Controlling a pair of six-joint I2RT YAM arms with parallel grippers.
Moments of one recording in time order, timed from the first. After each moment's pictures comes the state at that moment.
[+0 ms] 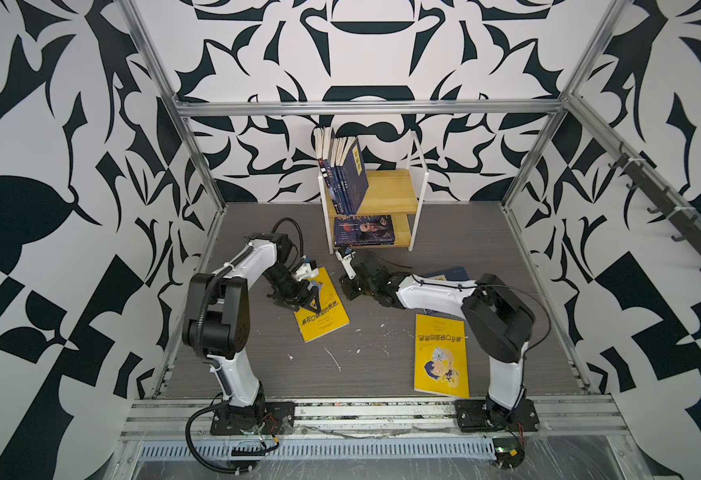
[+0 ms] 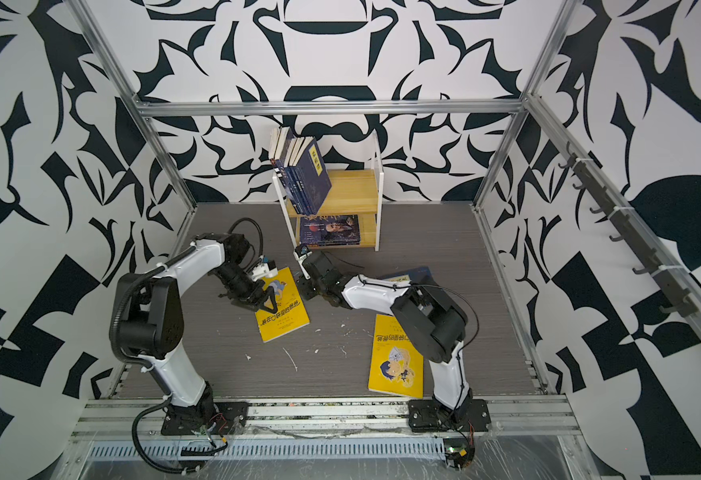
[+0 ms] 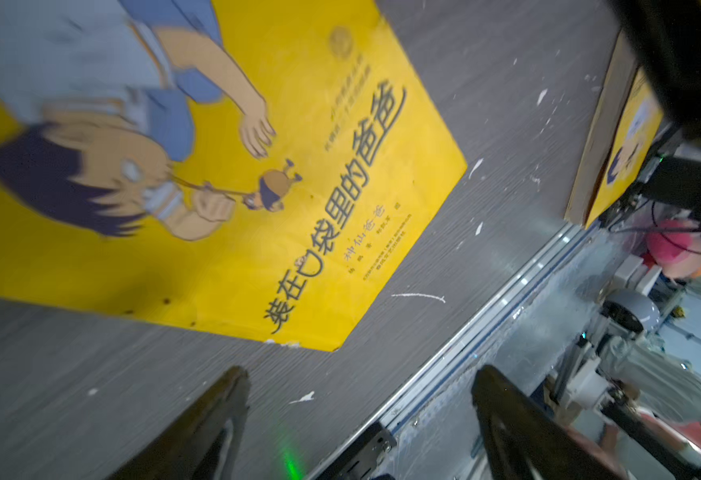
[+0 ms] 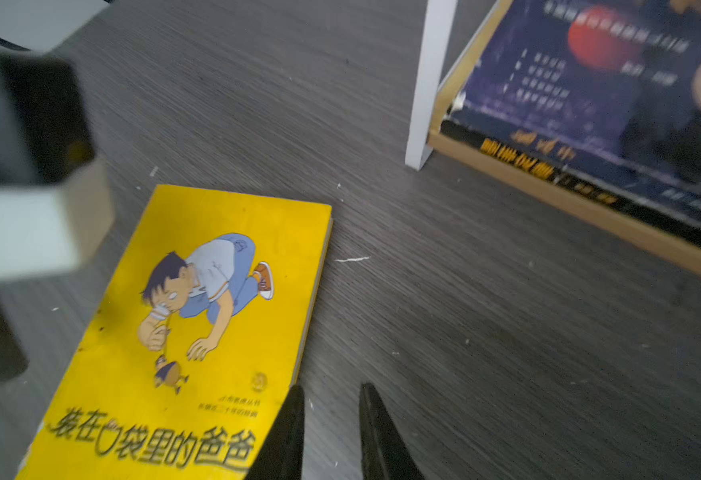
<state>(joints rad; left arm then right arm) -0.16 1.77 1.31 -1.26 0.51 0.34 0.86 1.89 1.21 0.01 0.05 0.19</state>
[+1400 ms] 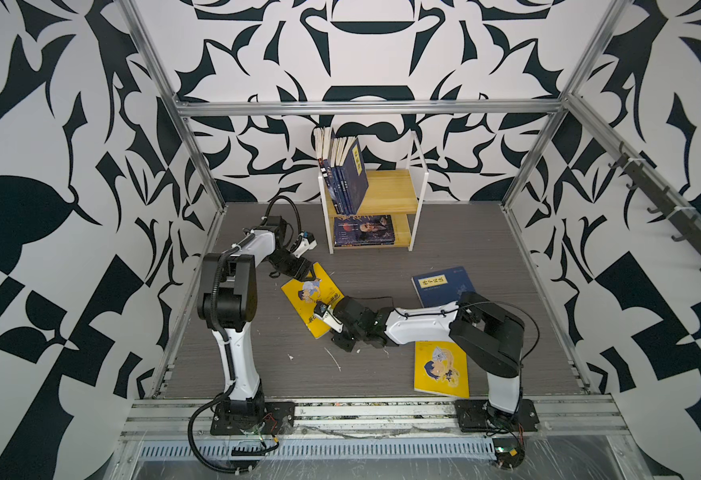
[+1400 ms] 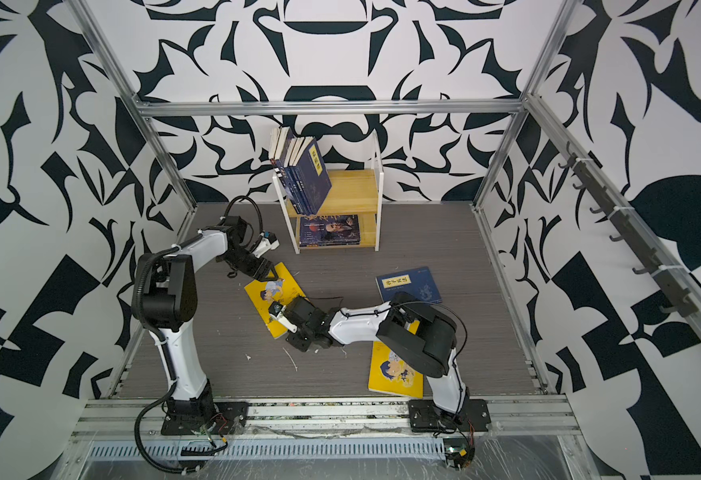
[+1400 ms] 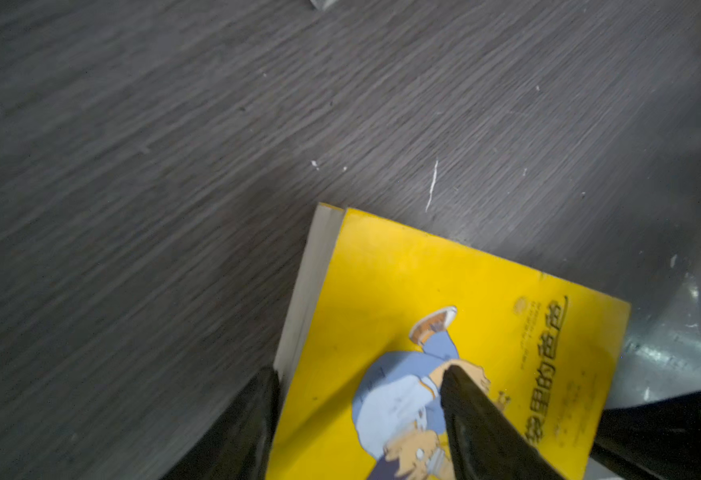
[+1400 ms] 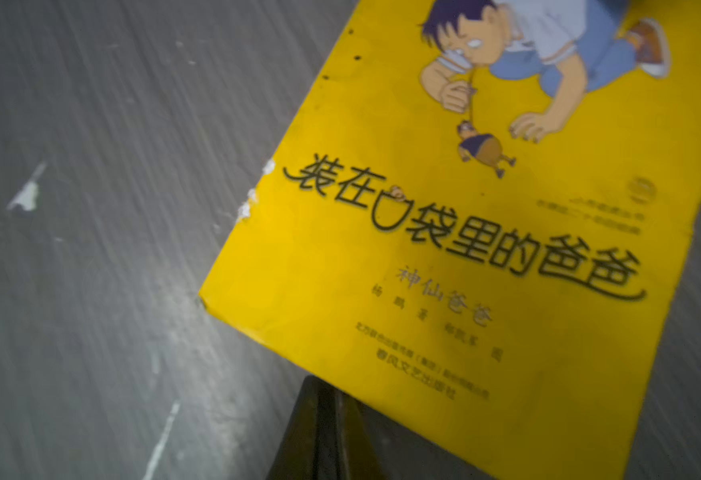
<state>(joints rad) -0.11 2.01 1.45 -0.87 0.50 0.49 1.05 1.93 1.06 -0.02 0.04 -0.03</state>
